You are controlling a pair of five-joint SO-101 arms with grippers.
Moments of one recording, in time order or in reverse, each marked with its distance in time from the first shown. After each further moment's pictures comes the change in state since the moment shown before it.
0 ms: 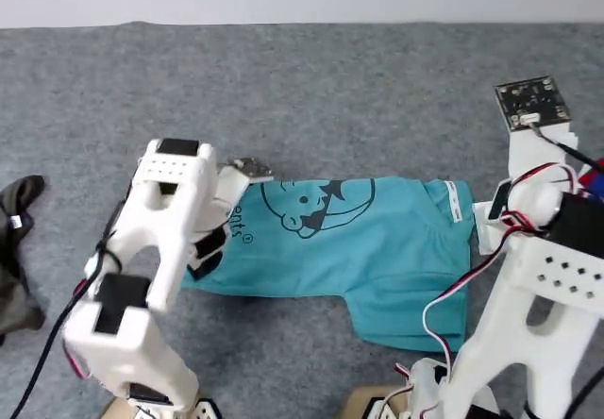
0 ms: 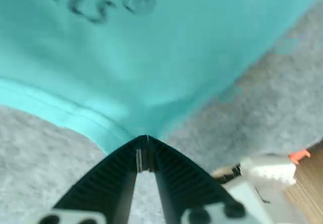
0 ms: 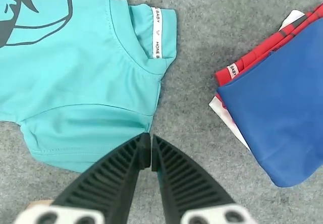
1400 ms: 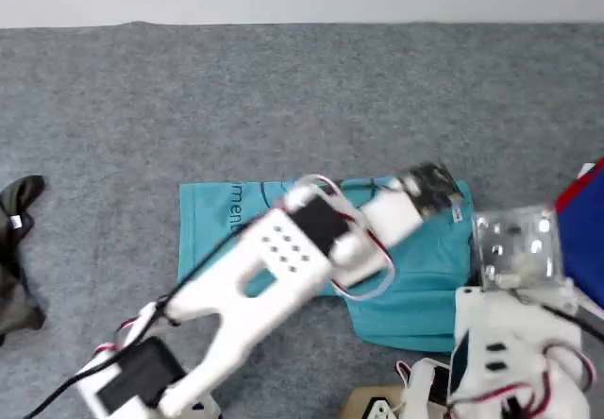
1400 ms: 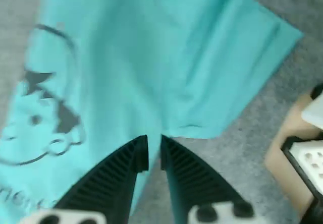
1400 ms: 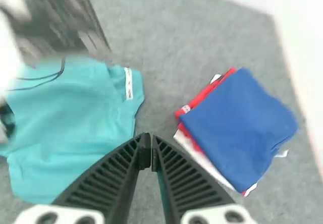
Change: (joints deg) left arm 45.7 -11.0 -10.7 -16.6 24.4; right arm 0.2 -44.2 12.7 0.0 0.0
